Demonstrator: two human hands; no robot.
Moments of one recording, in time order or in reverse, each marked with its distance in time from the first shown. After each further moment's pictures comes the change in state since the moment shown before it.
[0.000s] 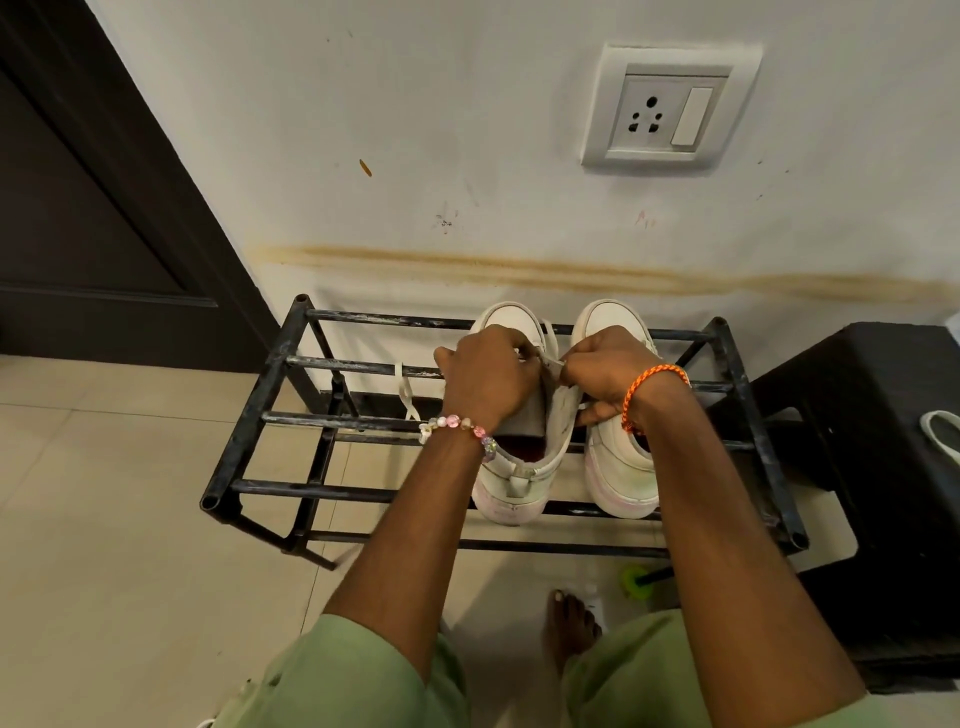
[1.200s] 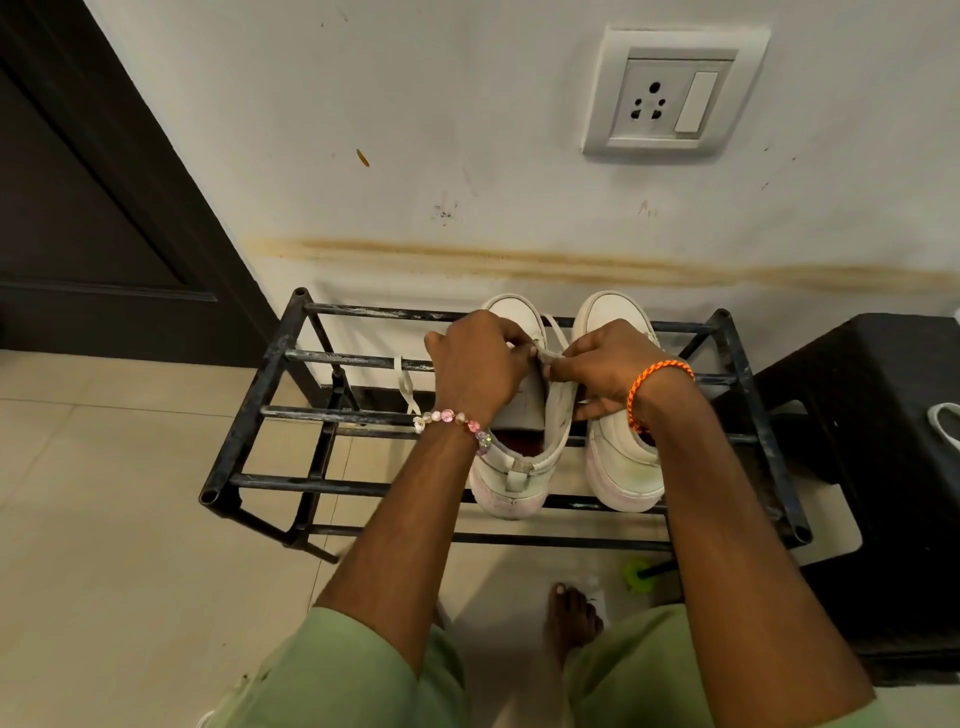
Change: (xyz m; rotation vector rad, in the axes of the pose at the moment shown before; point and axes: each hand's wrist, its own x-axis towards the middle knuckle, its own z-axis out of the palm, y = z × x) left_hand 0.001 -0.004 -0.003 0.013 0.128 0.016; right_hand 0.001 0.005 -0.001 0.004 -0.018 -0.034
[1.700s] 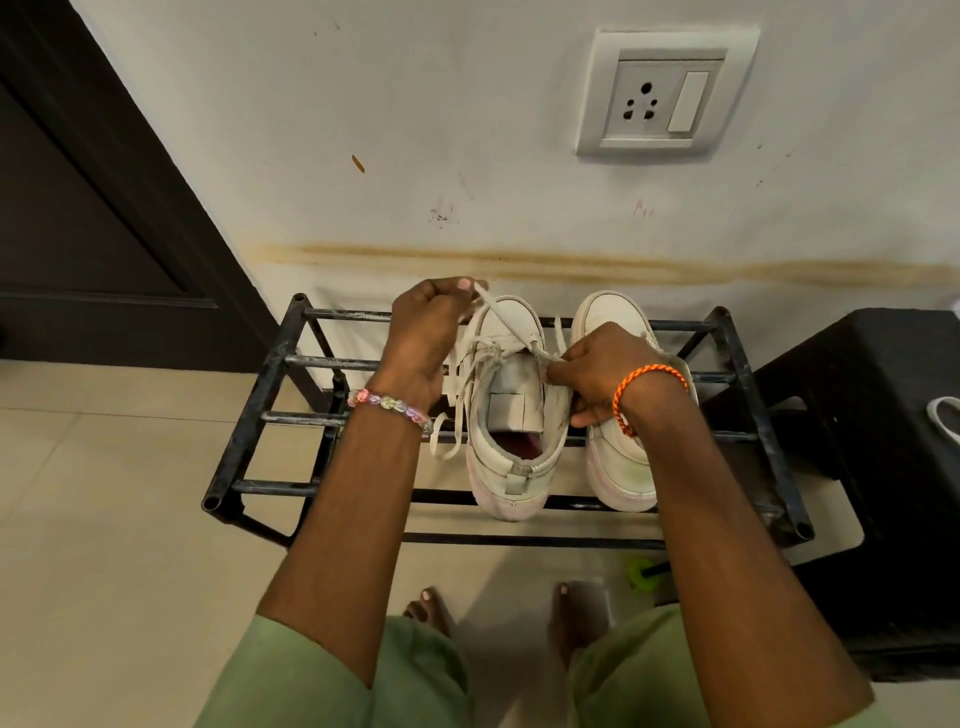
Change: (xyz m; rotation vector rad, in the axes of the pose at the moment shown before) left_hand 0.017 -0.010 -0.037 -1.168 -0.015 -0.387; right_hand 0.000 0.001 0.005 -0.103 0.041 0.006
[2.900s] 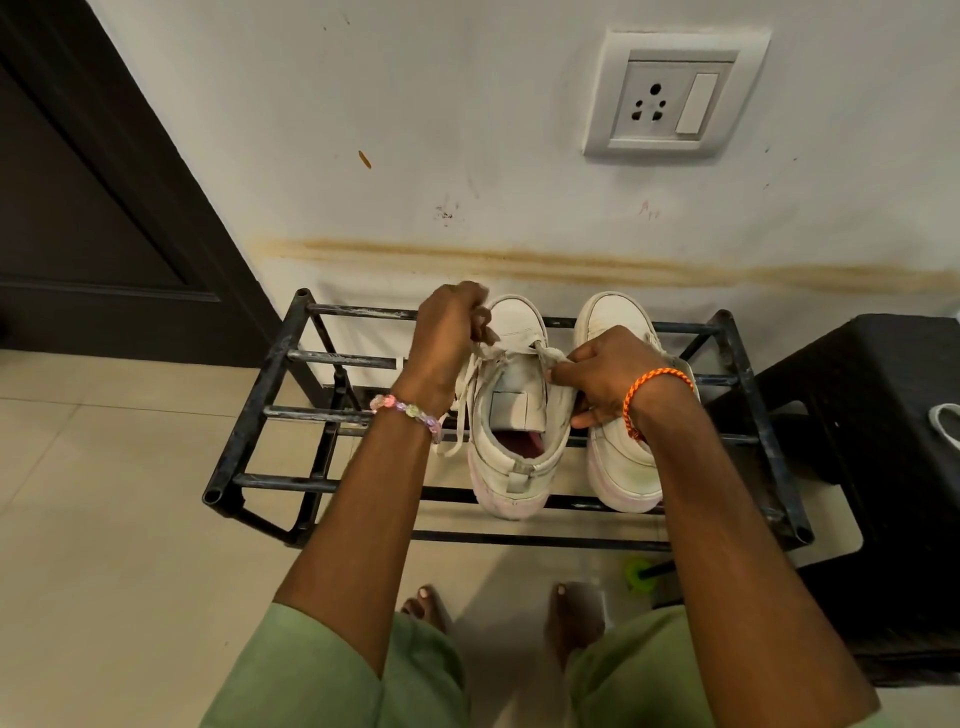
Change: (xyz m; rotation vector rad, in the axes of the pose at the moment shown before) left_hand -0.003 -0.008 0.004 0.025 -0.079 -0.044; right_hand 0.000 0.002 -0.002 0.042 -0.032 0.012
